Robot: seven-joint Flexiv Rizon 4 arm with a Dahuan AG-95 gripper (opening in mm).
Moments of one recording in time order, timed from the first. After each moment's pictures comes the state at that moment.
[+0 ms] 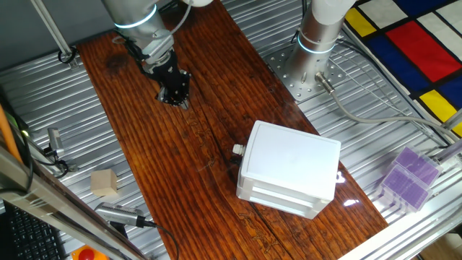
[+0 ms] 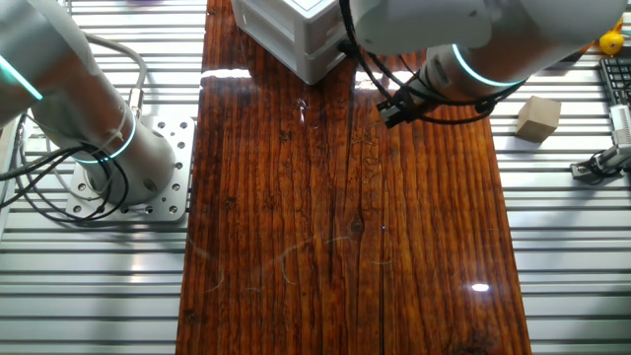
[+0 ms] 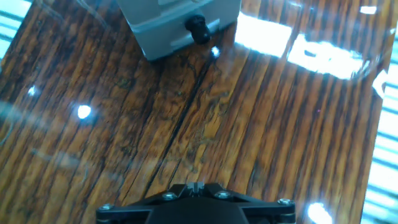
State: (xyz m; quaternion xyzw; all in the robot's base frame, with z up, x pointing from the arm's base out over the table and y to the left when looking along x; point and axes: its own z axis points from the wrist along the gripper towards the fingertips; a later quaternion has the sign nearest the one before) arm 0.500 0.030 0.150 -0.85 0.50 0.13 0.08
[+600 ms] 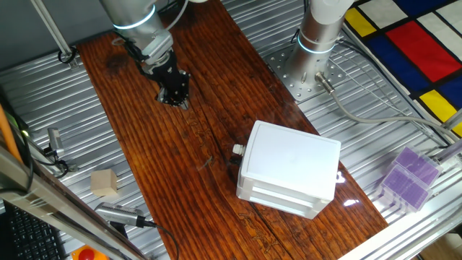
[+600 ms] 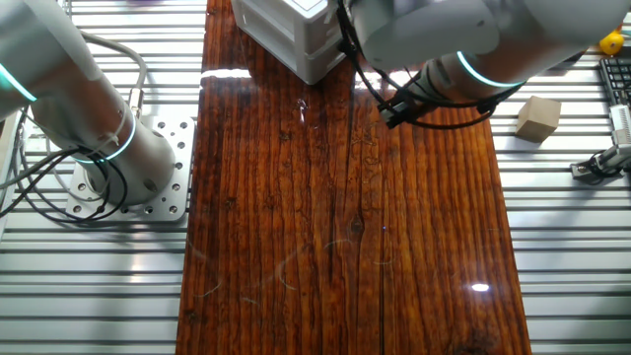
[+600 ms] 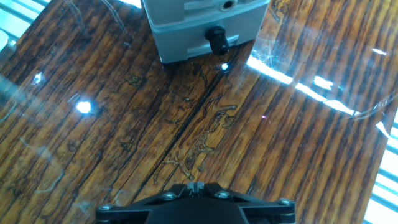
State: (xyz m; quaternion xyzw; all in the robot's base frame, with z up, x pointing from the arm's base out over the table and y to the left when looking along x) arm 0.500 0.030 0.150 -0.85 0.50 0.13 0.08
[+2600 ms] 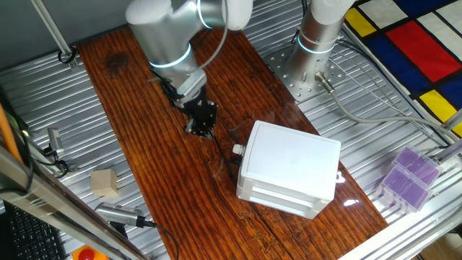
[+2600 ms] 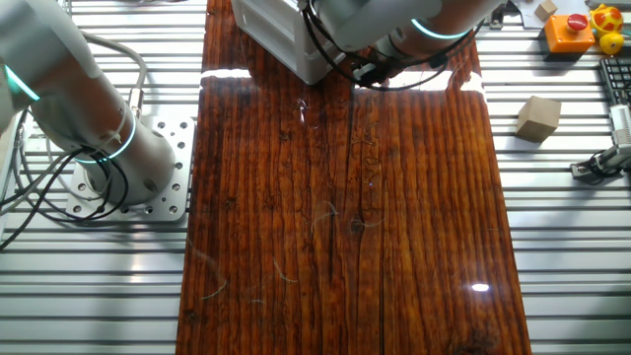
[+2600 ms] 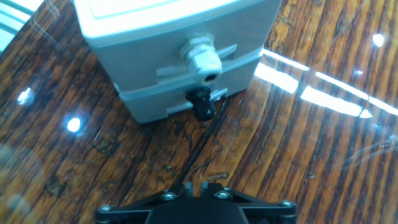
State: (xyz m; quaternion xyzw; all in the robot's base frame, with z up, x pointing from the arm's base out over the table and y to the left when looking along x) arm 0.468 0.137 0.104 -0.84 0.51 0.14 0.09
